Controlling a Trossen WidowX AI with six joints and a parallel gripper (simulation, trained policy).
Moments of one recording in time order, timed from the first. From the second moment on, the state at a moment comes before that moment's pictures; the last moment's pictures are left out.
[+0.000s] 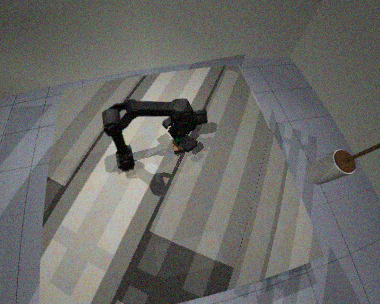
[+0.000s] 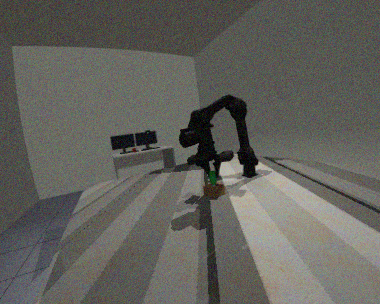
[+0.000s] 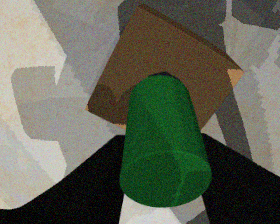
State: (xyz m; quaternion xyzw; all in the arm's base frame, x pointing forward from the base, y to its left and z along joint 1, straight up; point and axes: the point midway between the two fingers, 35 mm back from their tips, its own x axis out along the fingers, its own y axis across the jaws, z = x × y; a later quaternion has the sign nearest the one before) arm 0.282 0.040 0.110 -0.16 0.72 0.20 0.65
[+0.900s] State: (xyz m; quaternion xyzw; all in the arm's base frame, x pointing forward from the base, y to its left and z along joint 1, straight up) arm 0.261 0.042 0.115 -0.15 0.71 0.21 0.65
